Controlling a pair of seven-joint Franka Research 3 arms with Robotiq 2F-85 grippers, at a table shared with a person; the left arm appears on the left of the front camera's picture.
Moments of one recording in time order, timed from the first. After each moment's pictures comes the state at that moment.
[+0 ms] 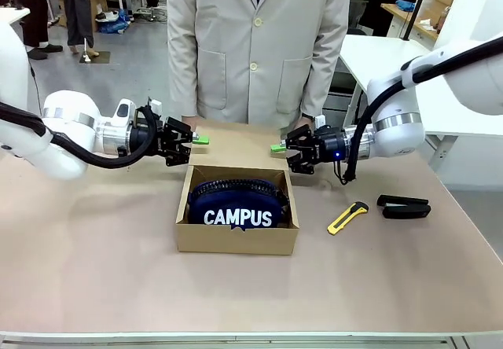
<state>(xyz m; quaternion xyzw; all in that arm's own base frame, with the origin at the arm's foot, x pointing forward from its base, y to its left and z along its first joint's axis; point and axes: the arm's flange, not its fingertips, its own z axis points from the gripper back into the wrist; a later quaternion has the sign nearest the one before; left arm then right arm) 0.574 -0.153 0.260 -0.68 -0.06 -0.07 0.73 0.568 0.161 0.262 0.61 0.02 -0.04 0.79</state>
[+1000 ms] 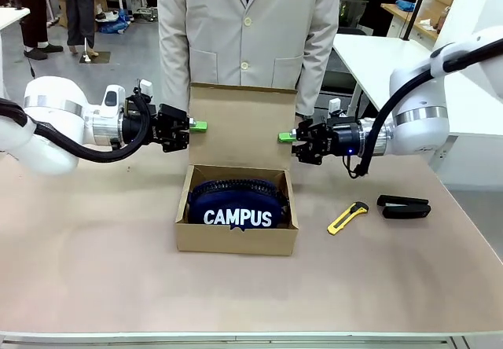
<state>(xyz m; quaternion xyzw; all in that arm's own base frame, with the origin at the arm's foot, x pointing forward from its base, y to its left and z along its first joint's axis) 0.548 -0.150 0.303 -0.67 -0.14 -0.10 0.72 0.531 0.151 0.302 0.64 -0.06 0.03 0.76</state>
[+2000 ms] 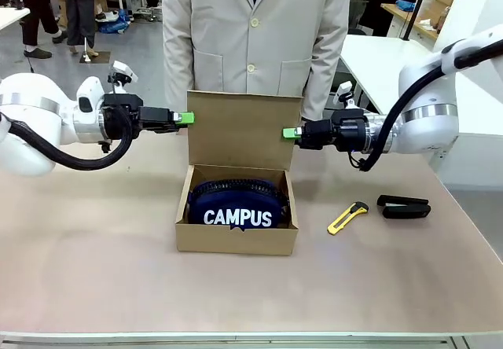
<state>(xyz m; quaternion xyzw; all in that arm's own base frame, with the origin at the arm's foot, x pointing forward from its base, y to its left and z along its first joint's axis) 0.520 -0.129 0.330 -0.67 -0.33 -0.30 0.60 0.519 0.147 0.322 0.63 -0.23 0.22 0.71</state>
